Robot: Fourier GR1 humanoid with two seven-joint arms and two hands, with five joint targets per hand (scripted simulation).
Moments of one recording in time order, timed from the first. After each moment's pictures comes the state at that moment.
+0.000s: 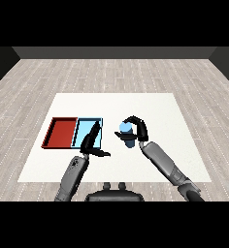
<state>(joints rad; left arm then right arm) -0.17 0.00 -0.24 -1.45 0.11 0.02 -0.19 -0.52 -0.29 0.54 -1.37 -0.29 -0.60 -0.13</state>
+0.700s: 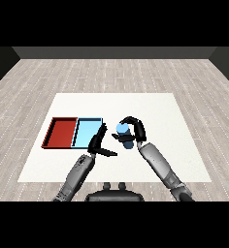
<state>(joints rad) -0.25 0.00 -0.36 -1.30 0.20 0.13 -0.24 -0.47 -0.18 0.43 -1.43 -0.09 -0.47 -0.06</state>
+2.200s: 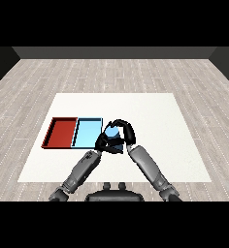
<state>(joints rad) -0.40 0.00 -0.47 -1.11 0.36 0.21 -0.35 -0.46 0.00 0.43 -1.41 -0.04 -0.45 -0.09</state>
